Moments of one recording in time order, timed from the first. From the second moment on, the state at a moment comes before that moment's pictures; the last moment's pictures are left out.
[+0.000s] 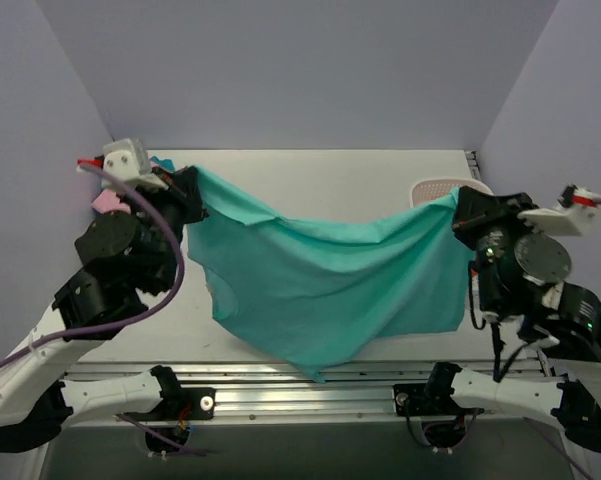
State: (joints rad) left arm -1.06 0.98 1.49 -0.32 -1.02 -0.25; right arm 1.04 0.79 1.45 -0.62 1.20 0.69
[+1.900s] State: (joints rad) left arm -0.74 1.35 0.77 -0.31 -0.41 -0.77; right arm 0.61 1.07 0.64 -0.20 0.61 0.93
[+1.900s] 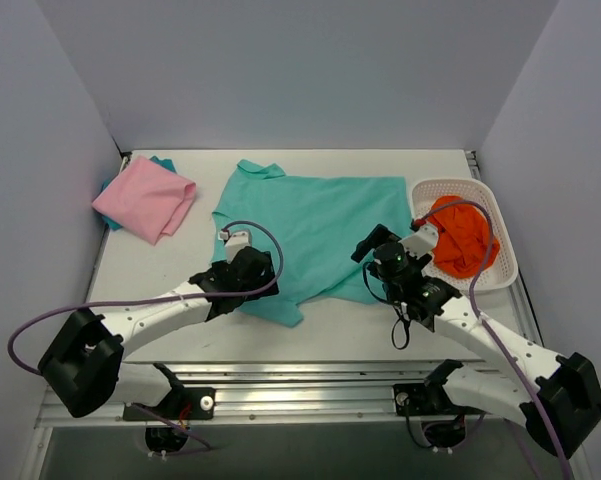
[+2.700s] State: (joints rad) left arm -0.95 1.21 0.65 -0.47 -0.47 -1.03; right arm 0.66 0.98 0.38 -0.21 0.49 1.07
